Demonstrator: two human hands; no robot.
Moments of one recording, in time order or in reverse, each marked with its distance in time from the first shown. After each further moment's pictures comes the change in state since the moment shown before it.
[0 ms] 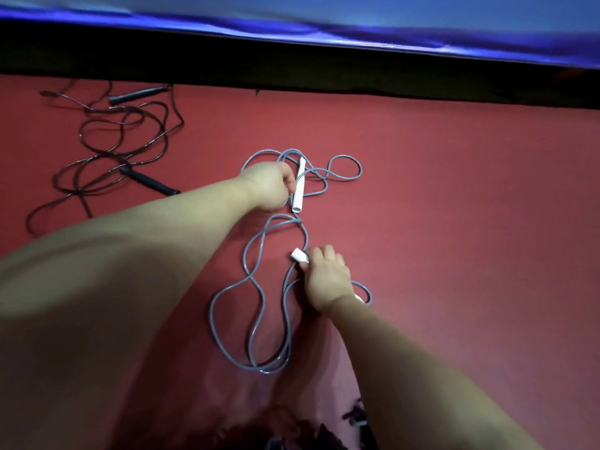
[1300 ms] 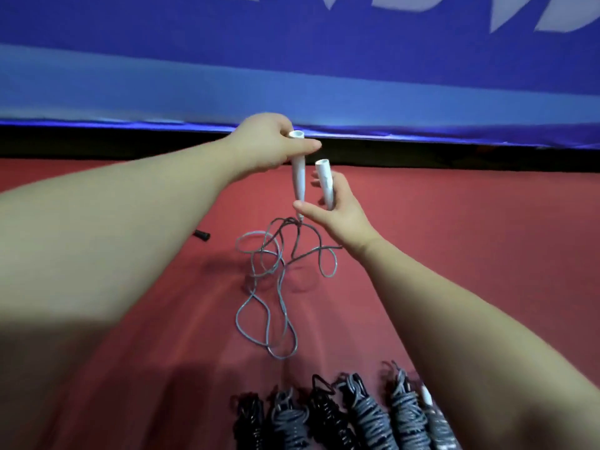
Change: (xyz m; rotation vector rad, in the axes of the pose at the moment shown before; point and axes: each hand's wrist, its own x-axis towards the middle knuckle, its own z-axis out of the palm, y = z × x) left_hand -0.166 0.096 -0.135 -0.216 0.342 0.263; right_hand -0.100 -0.061 -0.188 0.865 0.319 -0.394
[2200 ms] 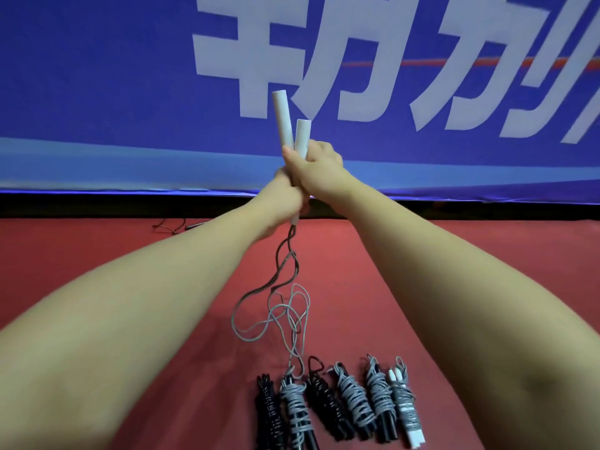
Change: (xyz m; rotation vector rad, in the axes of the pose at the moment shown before) left_hand -0.160 0.099 -0.049 -0.468 0.022 0.090; right_hand -0.082 -0.244 -0.014 -0.501 0.127 -0.140
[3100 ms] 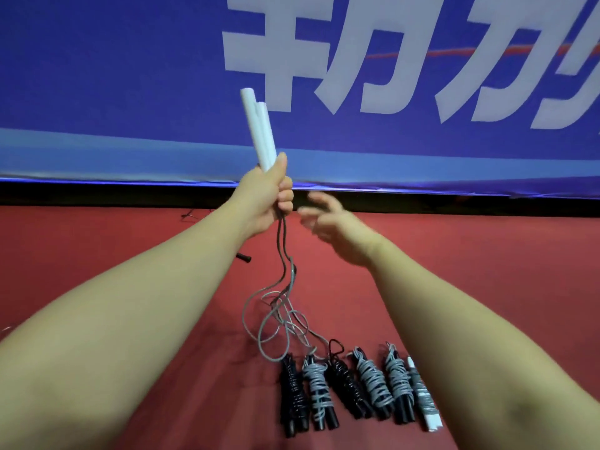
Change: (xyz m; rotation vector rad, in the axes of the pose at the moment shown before) left_hand -0.044 -0.010 -0.041 -0.714 0.152 -0.159; right_hand -0.074 0.032 0.042 0.804 -0.373 0.265
